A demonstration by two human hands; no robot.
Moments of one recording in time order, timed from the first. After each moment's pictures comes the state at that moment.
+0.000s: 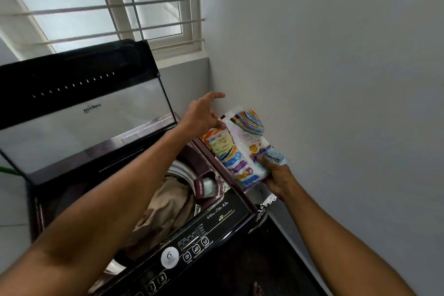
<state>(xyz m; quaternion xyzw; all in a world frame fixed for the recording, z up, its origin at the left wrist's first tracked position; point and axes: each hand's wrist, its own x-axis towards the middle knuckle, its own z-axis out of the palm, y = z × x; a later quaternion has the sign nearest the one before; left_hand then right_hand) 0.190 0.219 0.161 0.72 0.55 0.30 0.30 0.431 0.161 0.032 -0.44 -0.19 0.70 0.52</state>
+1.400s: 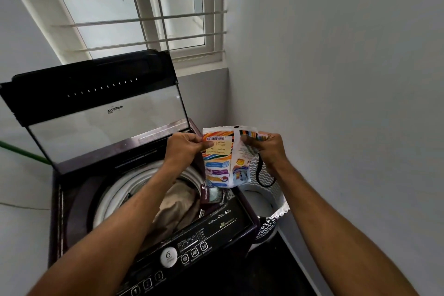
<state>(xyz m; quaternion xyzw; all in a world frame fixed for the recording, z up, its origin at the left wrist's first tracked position) 0.163 0.156 0.115 0.51 0.64 0.46 0.34 0.396 0.208 0.101 -0.46 -0.49 0.57 0.47</state>
